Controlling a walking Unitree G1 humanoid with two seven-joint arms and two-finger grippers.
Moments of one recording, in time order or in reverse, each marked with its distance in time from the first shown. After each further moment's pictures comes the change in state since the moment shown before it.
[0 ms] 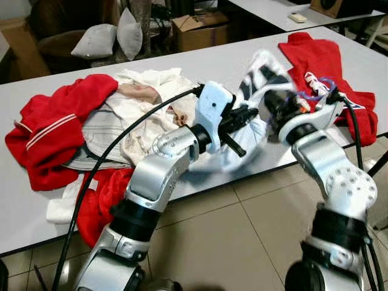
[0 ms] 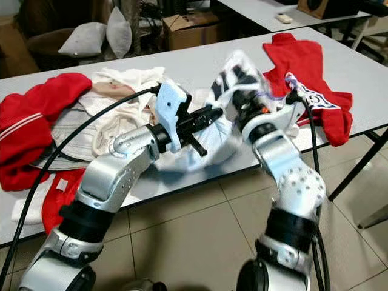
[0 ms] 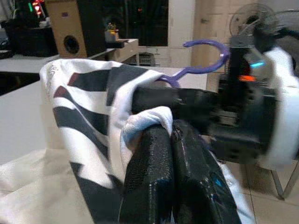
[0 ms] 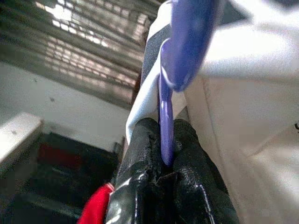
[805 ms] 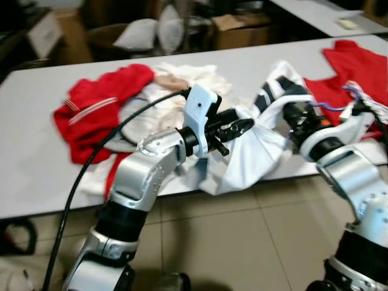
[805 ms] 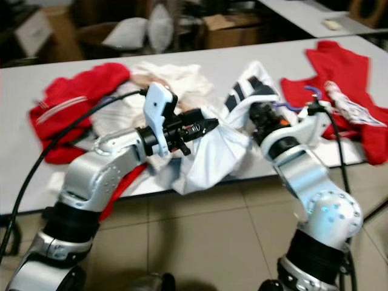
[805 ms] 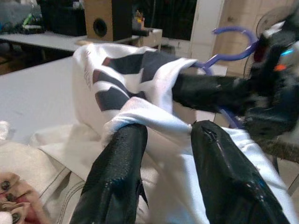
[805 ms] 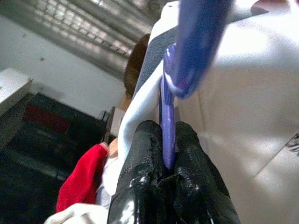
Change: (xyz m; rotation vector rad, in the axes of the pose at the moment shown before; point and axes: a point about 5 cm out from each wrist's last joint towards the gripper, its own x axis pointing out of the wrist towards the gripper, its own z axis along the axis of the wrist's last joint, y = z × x) left arm -0.023 0.005 0.004 -0.096 0.026 -0.079; right arm -0.041 -0.002 0.019 -0.119 -0.027 -0.083
